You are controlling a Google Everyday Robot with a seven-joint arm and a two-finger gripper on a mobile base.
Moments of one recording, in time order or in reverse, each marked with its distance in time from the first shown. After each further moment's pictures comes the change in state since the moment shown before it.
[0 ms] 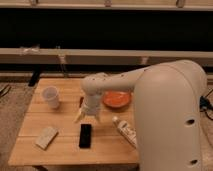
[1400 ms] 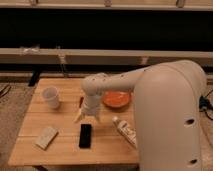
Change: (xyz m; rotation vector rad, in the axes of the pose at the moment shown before) arm 0.000 0.000 0.001 0.000 0.002 0.001
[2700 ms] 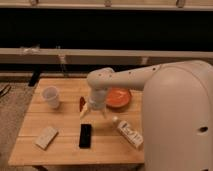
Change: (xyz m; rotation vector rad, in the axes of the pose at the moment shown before) arm -0.016 -0.039 -0.043 0.025 -0.062 -0.055
